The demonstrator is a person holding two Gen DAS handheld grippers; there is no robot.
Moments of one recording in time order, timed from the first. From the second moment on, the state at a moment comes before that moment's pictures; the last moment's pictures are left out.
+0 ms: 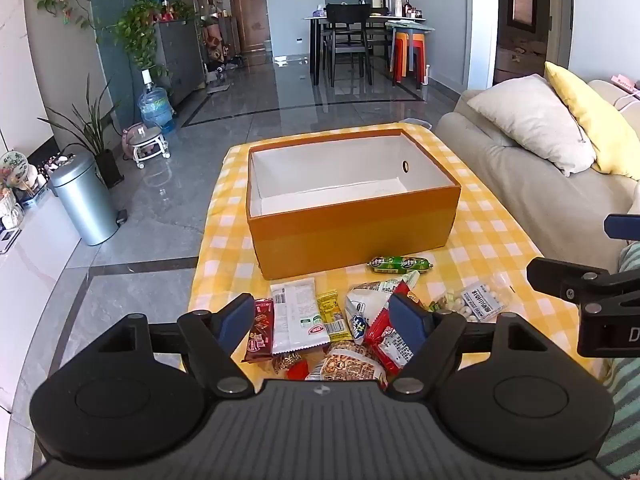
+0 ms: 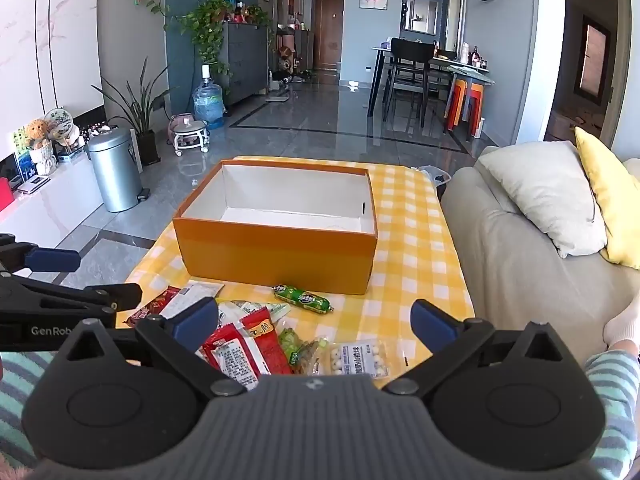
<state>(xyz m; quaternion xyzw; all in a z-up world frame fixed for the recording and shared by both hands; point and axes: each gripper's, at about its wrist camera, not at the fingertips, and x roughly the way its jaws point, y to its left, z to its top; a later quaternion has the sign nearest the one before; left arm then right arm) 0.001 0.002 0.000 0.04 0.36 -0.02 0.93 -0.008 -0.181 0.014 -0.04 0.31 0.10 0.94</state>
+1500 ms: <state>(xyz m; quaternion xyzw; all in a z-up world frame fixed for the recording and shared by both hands) 0.008 0.007 -0.007 0.03 0.38 -0.01 0.92 0.005 -0.181 -0.001 -0.03 0.35 0.09 0.93</state>
